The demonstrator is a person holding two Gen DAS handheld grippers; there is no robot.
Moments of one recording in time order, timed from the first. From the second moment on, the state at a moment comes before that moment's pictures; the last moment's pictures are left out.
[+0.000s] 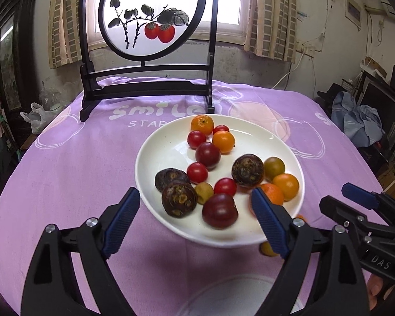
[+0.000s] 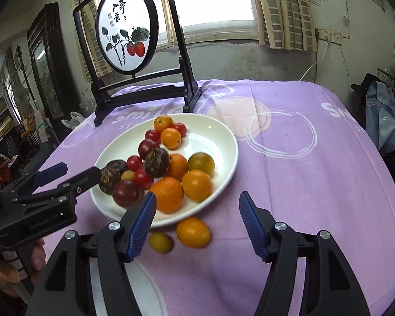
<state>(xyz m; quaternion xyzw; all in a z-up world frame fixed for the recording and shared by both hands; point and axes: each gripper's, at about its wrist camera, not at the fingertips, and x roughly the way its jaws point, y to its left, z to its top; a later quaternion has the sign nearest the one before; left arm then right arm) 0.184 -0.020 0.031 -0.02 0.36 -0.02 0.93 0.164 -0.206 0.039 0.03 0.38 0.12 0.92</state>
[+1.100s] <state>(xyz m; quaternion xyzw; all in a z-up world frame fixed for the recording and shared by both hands) 0.132 -0.002 -0.012 -0.04 0.41 -0.02 0.91 0.156 -0.173 -0.027 -0.10 0.46 0.11 0.88</state>
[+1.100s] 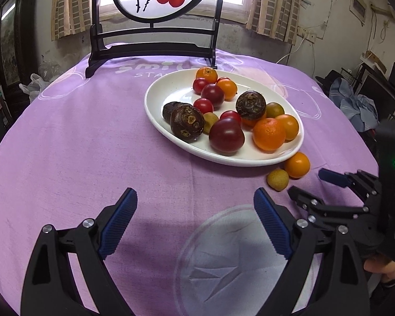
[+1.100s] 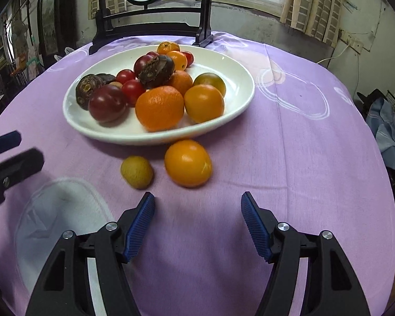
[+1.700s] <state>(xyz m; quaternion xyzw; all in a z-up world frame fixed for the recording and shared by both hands) 0.131 -0.029 -0.025 0.00 0.42 -0.06 0.90 0.138 -0.213 -0.009 -0.03 0.45 0.10 0.88</state>
